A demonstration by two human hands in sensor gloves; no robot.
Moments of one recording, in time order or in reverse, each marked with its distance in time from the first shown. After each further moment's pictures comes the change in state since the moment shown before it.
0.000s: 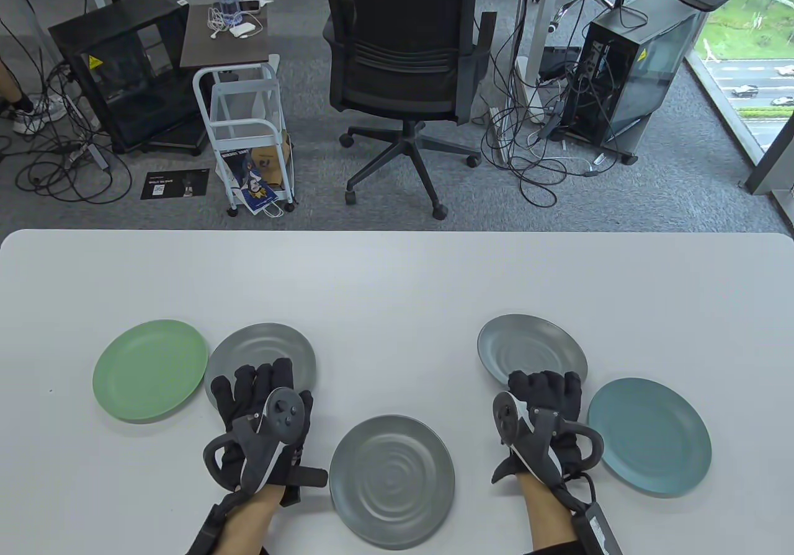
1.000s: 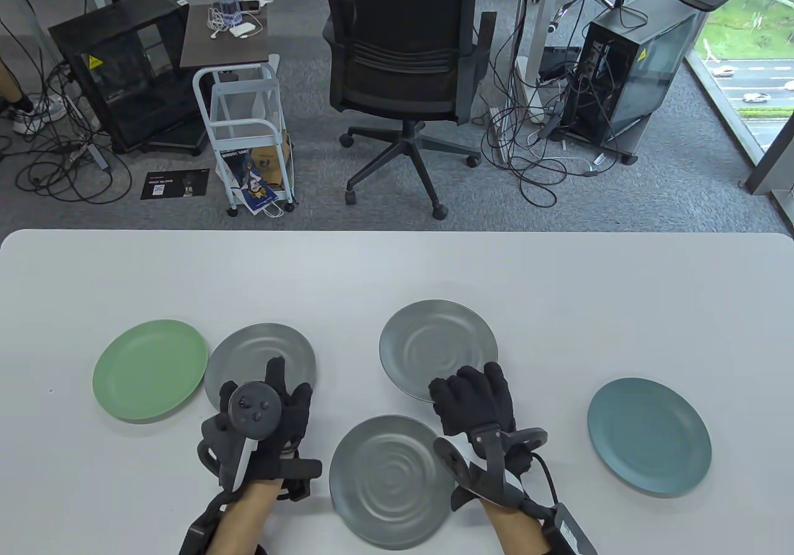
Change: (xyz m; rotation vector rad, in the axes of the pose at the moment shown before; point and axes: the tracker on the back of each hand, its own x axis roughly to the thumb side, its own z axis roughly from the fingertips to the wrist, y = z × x) left_hand -0.016 0.008 -0.009 -0.114 0.045 0.354; right_hand 0.068 -0.043 0.033 -0.233 -0.377 -0.213
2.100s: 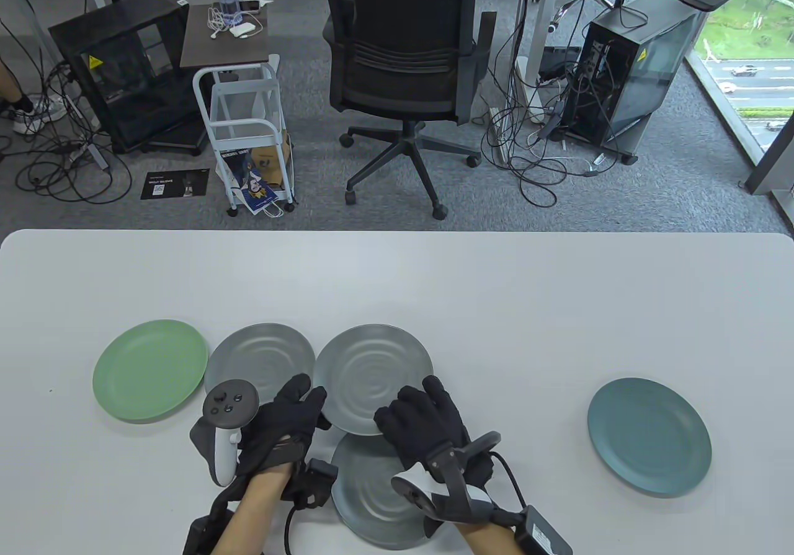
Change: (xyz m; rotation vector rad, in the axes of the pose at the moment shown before) left_hand -0.015 -0.032 -0.006 -0.381 0.167 0.488; right_hand 0.057 -0.009 0.008 -0.032 -0.262 -0.122
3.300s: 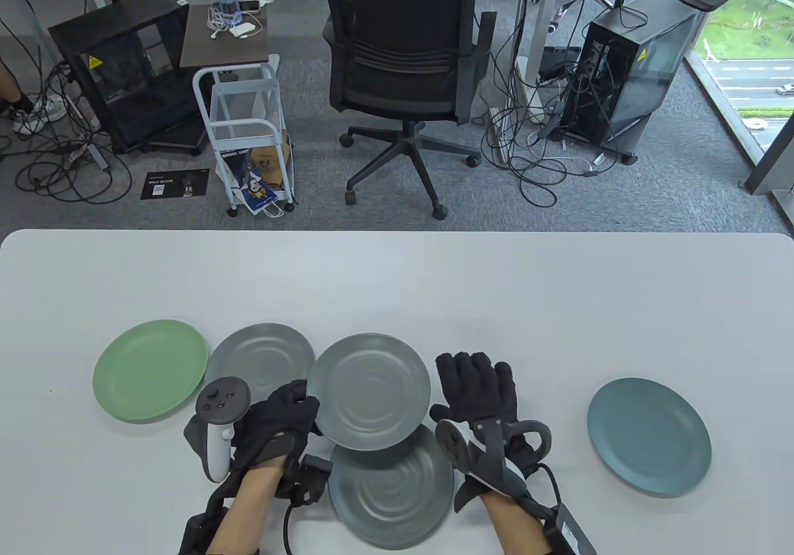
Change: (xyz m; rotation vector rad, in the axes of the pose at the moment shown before) left_hand 0.002 0.008 -0.002 -0.025 -0.006 0.007; right_hand -0.079 0.015 0.010 0.323 0.378 0.096
